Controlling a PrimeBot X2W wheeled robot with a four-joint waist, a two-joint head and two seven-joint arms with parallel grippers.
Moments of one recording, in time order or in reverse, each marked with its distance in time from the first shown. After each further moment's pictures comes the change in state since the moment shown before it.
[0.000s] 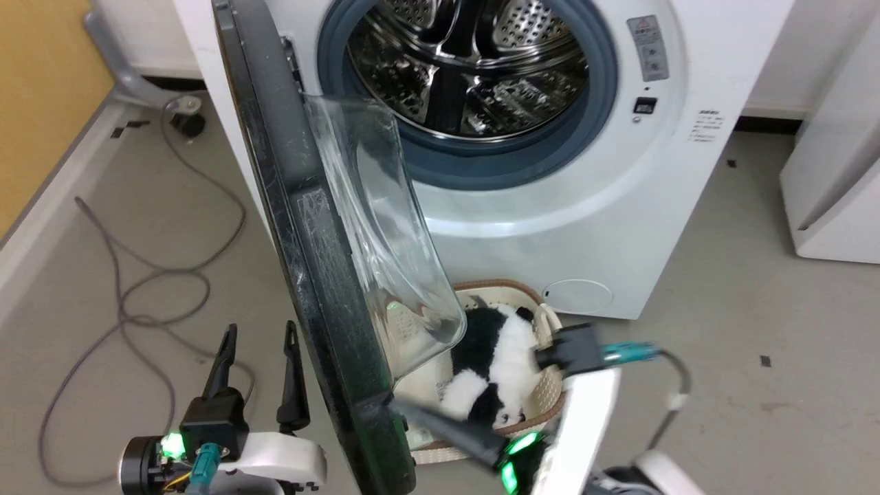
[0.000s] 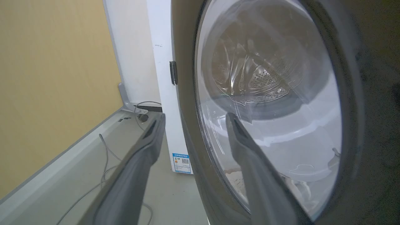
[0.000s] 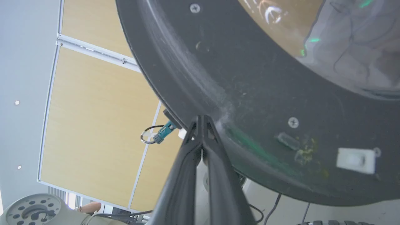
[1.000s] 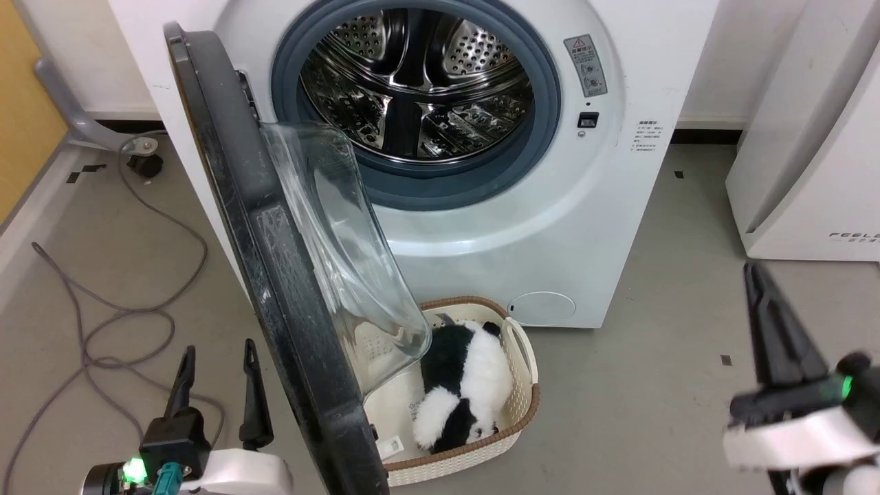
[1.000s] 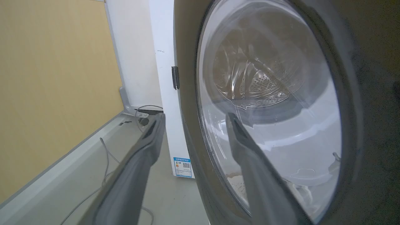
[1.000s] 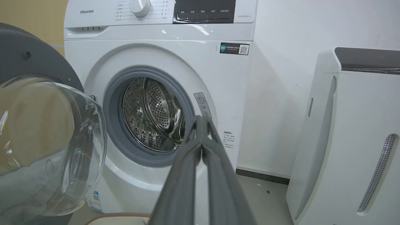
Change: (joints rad) left arm 0.050 0.000 0.097 -0.016 0.009 -0.019 0.000; right arm 0.159 -0.090 -0.618 -0.058 -1.377 0.000 -0.753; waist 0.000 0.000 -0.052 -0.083
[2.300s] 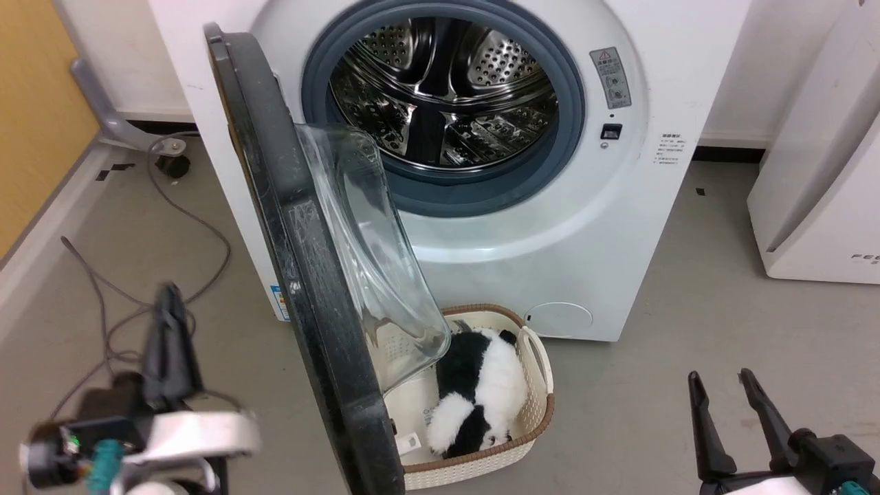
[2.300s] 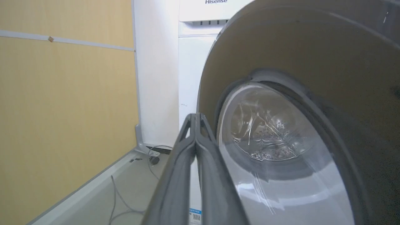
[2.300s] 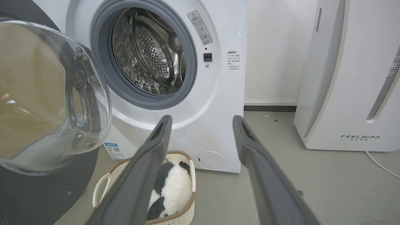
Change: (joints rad) left arm -0.048 0.001 0.070 -0.123 -0.018 -0.038 0.000; right arm 0.150 0.124 -0.055 0.199 -0.016 0.000 0.000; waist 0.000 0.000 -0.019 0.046
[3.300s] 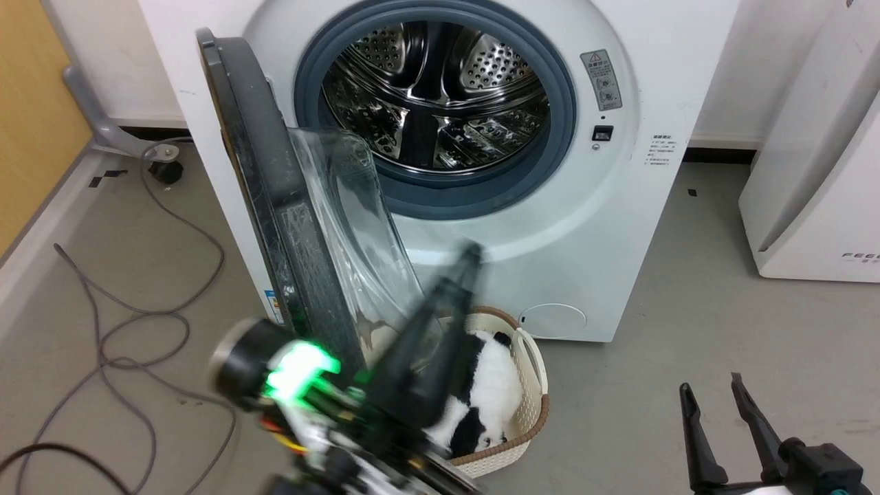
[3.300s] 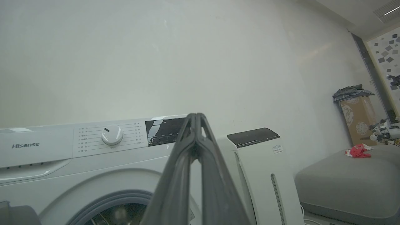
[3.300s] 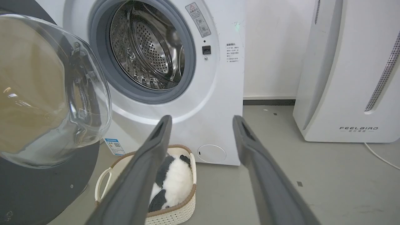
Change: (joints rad) left arm -0.084 -0.001 -0.531 -0.495 0.051 -0.147 -0.001; right arm 0.021 0.001 0.023 0.009 0.009 0.000 0.000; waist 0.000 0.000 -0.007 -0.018
